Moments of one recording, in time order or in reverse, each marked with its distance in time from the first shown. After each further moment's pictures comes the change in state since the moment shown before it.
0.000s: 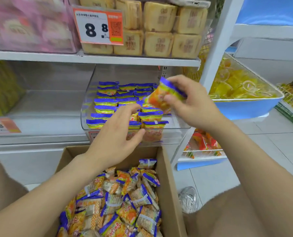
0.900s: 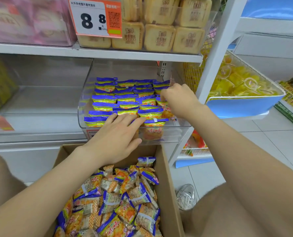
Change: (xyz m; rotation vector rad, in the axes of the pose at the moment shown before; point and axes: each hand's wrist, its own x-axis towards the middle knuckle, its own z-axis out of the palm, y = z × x) left_hand 0.009 -0.027 0.012 0.464 -0.373 0.124; right_hand 0.051 0.057 0.039 -1.087 -0.365 0.007
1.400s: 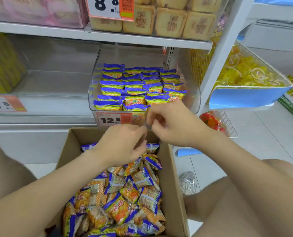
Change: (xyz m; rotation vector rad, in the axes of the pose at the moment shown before) left_hand -0.046 0.021 0.020 -0.144 0.159 0.097; right_hand -0.108 -0.079 -0.050 0.759 0.070 -0.189
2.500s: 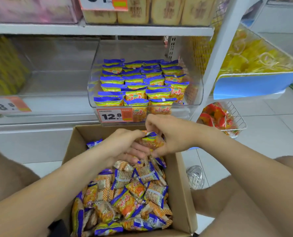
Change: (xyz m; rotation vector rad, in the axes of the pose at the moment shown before) left_hand 0.001 0.015 -0.001 -1.248 -0.386 -1.008; right_hand -0.007 0.038 0.041 0.077 -0.424 -0.050
